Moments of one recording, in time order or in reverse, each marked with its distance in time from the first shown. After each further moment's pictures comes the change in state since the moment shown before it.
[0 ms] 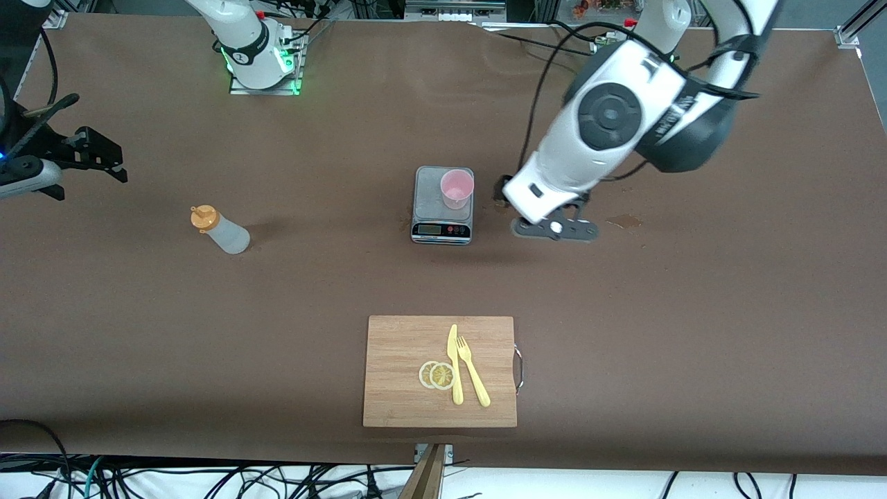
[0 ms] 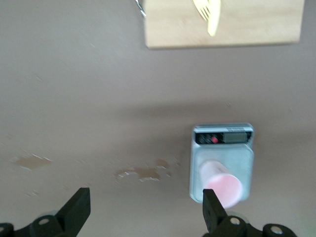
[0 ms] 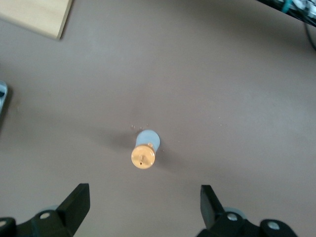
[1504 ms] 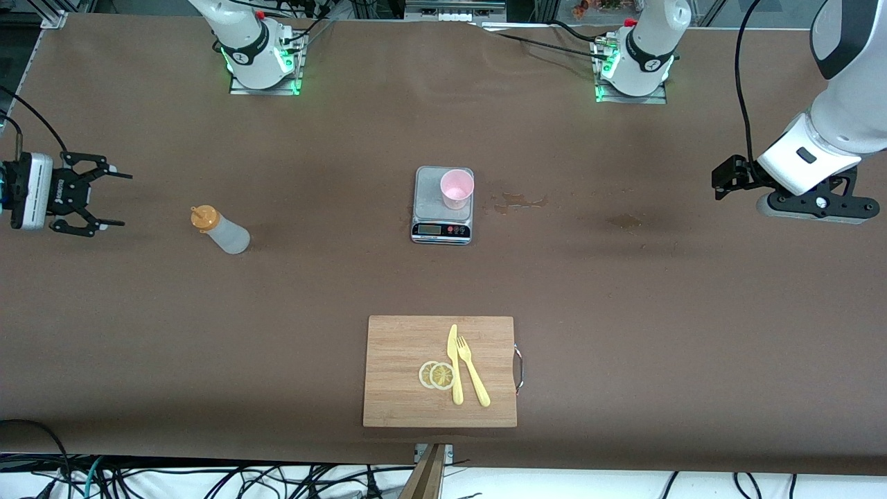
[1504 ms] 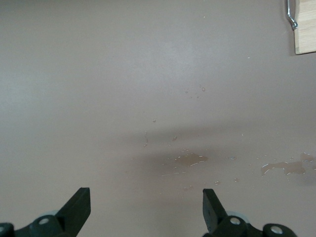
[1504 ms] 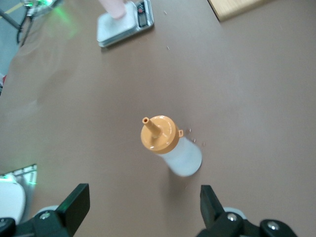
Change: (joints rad) left arm 0.043 -0.407 0.455 -0.324 0.036 -0.003 0.551; right arm -0.298 0.278 -0.131 -0.179 0.525 -0.053 -1.477
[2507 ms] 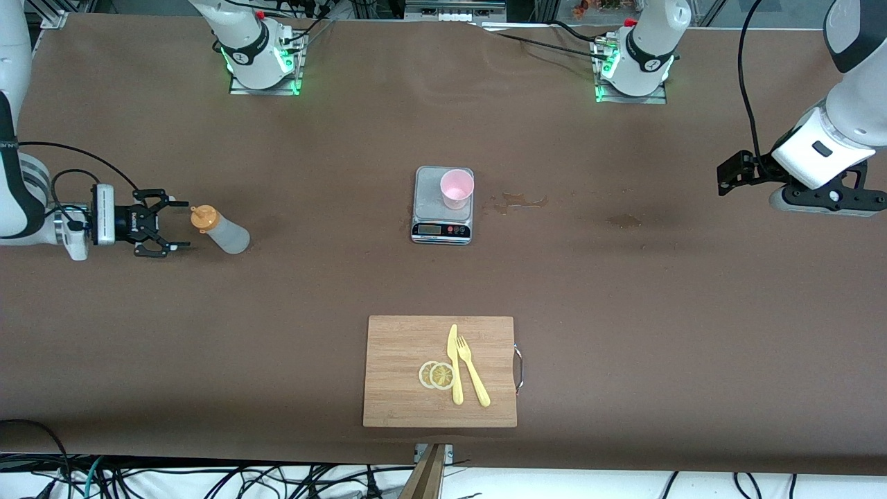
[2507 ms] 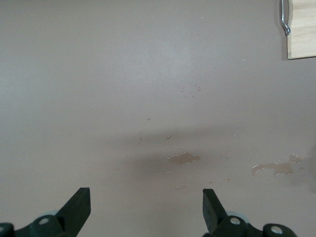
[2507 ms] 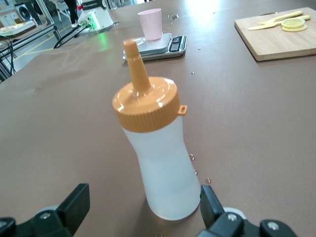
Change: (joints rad) left arm 0.019 -0.025 0.010 -0.027 -0.052 0.012 0.000; right arm -0.009 0.331 -0.025 -0.003 0.244 -0.003 -0.509
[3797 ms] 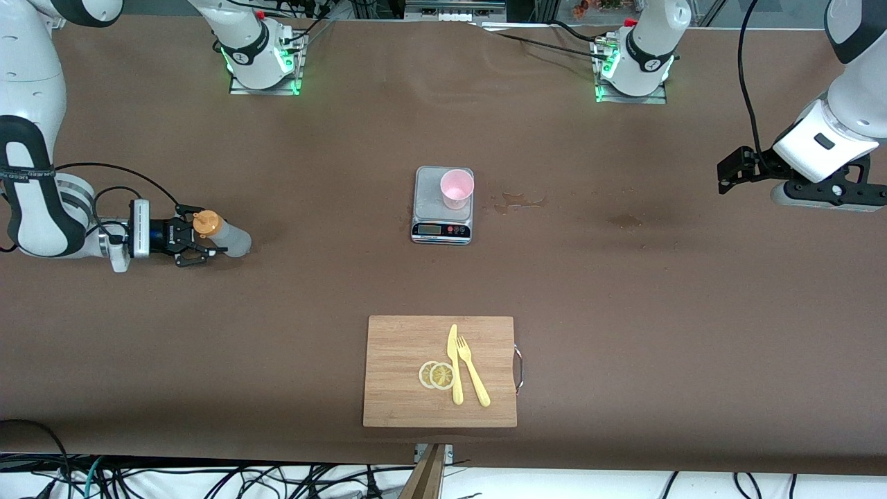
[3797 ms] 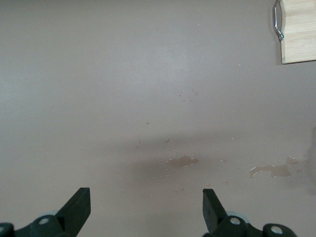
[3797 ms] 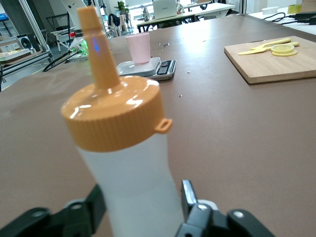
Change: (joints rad) left arm -0.009 -0.013 0.001 0.002 -0.001 0.009 0.000; right arm 0.063 0.085 0.002 0.001 0.160 -0.002 -0.046
